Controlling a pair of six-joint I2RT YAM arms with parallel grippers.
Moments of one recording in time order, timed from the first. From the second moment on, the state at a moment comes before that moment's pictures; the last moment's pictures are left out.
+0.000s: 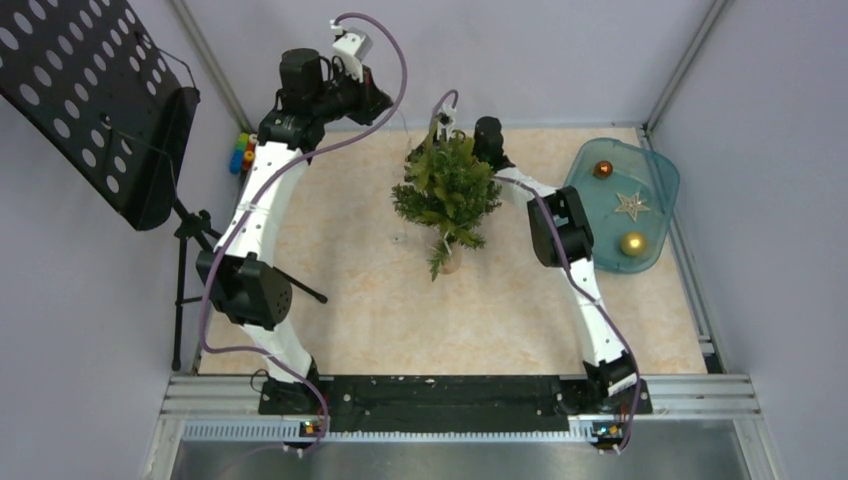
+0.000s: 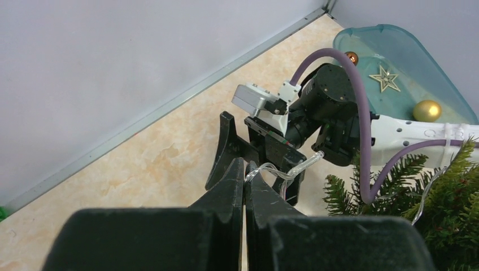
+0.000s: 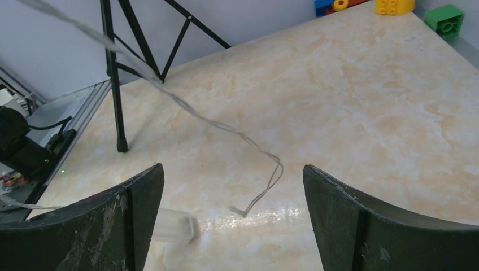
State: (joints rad) left arm -0.20 1.76 1.93 -0.41 0.57 0.02; right arm 0.43 2.59 2.06 0.68 -1.19 0.46
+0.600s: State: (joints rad) left arm -0.20 1.76 1.91 -0.40 0.58 -0.02; right arm 0.45 2.63 2.09 0.81 -1.00 0.55
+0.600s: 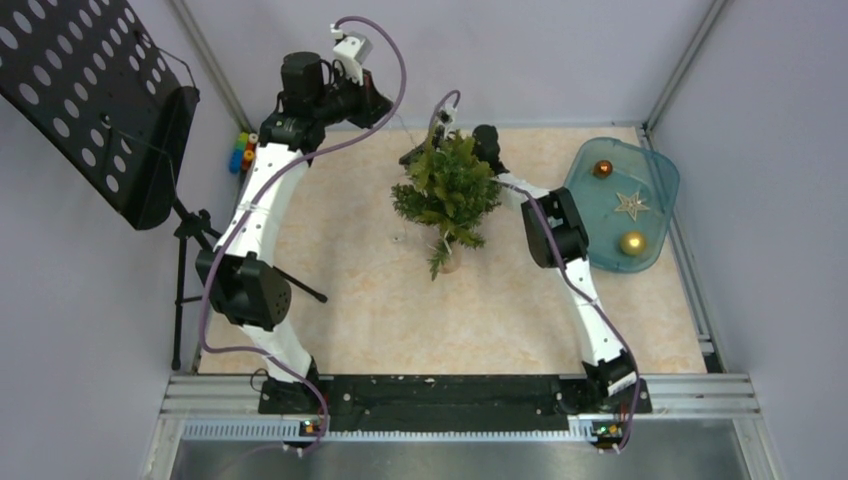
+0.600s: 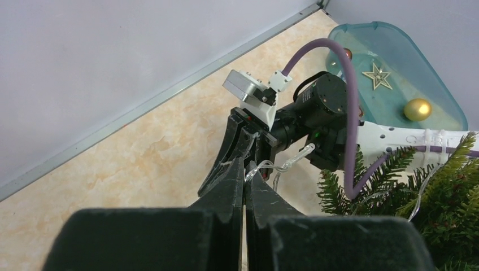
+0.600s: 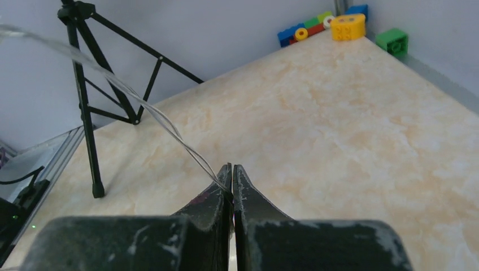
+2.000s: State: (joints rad) left arm -0.20 1.21 1.47 -0.63 0.49 0.35; right arm 0.26 1.49 1.68 -0.41 -0.35 0.05
